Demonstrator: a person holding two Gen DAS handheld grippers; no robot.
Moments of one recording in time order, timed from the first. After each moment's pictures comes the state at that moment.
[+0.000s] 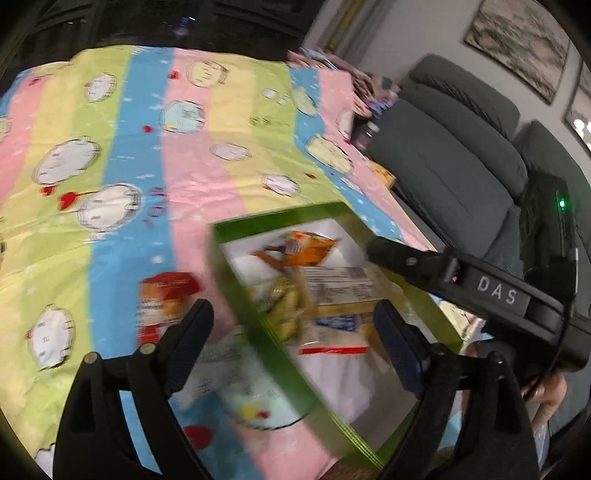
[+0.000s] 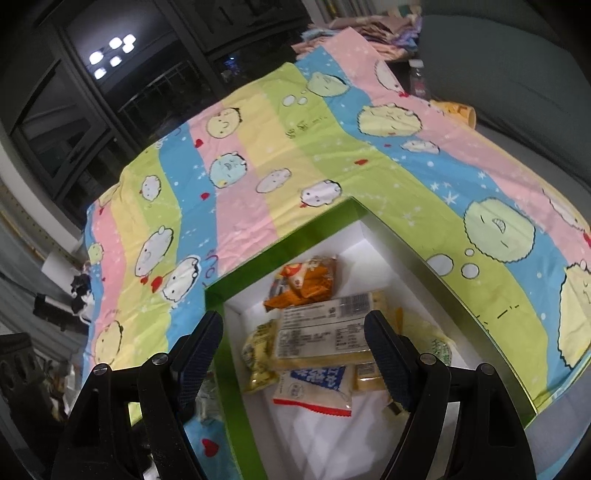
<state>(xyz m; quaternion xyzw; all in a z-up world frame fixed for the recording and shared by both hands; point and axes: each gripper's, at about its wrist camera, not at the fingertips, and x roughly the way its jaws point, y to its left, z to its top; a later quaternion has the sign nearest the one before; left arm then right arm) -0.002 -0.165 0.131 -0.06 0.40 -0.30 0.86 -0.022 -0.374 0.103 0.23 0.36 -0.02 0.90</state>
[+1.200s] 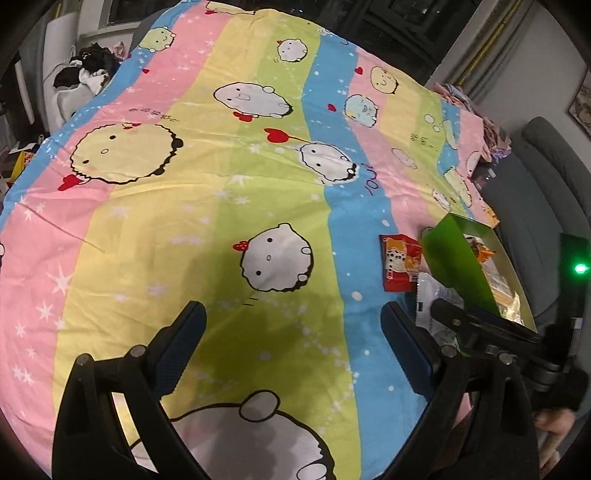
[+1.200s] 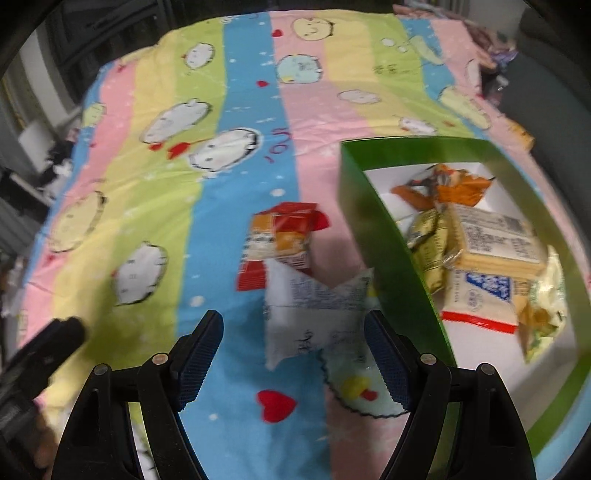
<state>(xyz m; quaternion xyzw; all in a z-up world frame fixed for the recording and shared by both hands) -0.010 0.034 0.072 -0.14 0.45 -0.13 0.88 0.001 -0.195 0.044 0.05 0.47 -0.04 0.88</state>
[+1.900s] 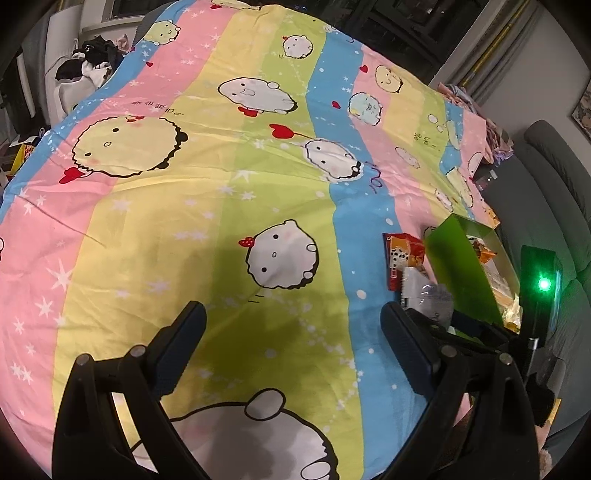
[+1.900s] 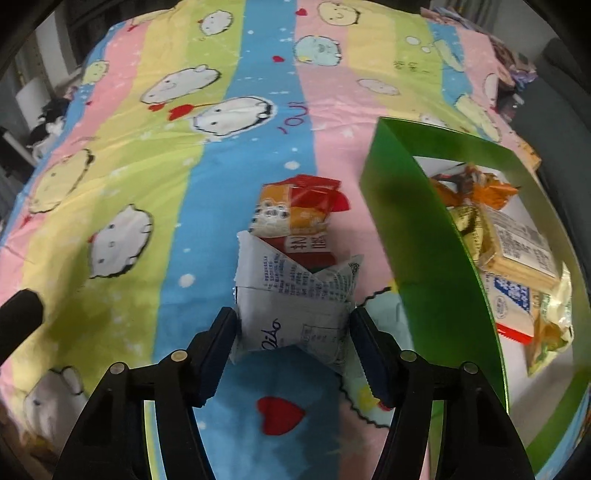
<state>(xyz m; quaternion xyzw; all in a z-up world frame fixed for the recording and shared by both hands) -0.008 0.038 0.069 -0.14 0.45 -0.12 0.87 0.013 -0.173 0.019 -0.01 0.50 -0.04 0.87</state>
